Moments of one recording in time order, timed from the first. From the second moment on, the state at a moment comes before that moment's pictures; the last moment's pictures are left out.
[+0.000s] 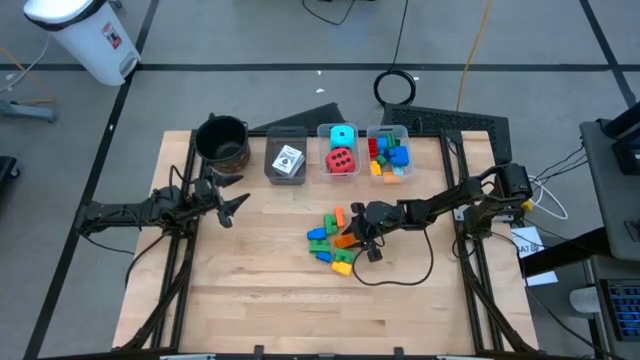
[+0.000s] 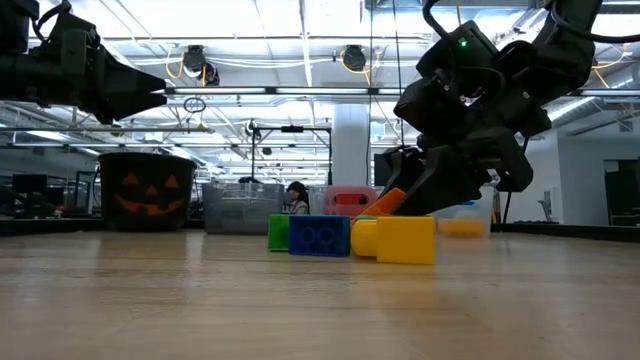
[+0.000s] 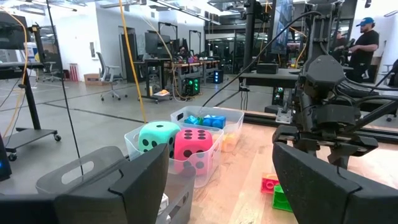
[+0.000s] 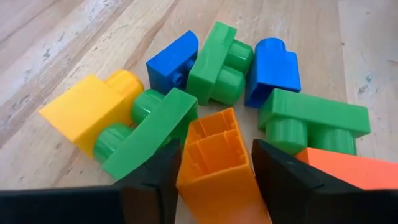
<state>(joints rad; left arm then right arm) 0.02 0.02 0.02 0.11 -0.37 0.02 0.03 1.67 0.59 0.47 -0.19 -0.23</state>
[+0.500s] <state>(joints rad) 0.02 0.02 0.02 0.11 -0.37 0.02 0.03 1.67 0.59 0.48 -0.18 -0.33</state>
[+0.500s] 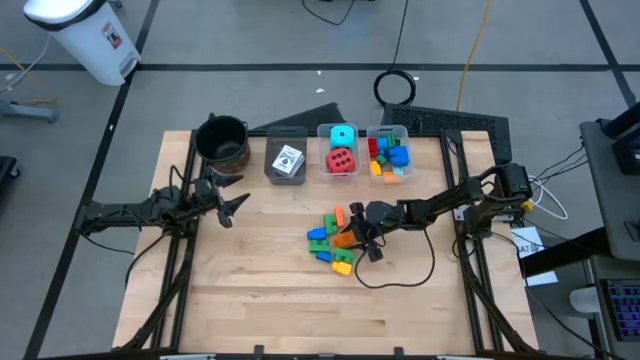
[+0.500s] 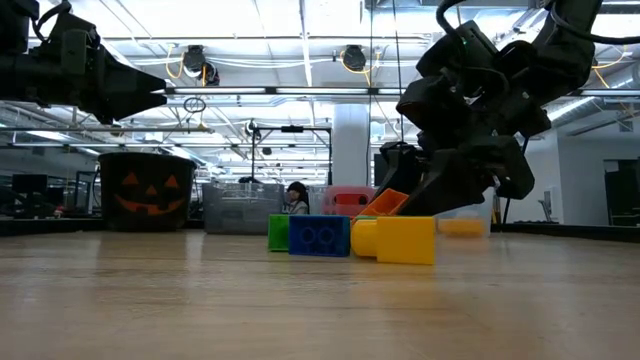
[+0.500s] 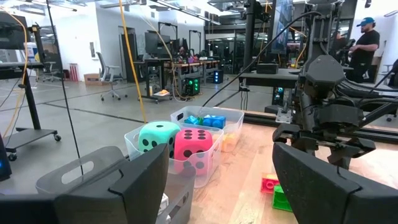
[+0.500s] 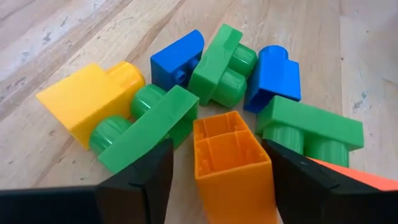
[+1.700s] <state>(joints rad) 0.02 0.02 0.02 0.10 -0.37 0.02 0.02 1.39 0.59 0.42 0.12 -0.24</state>
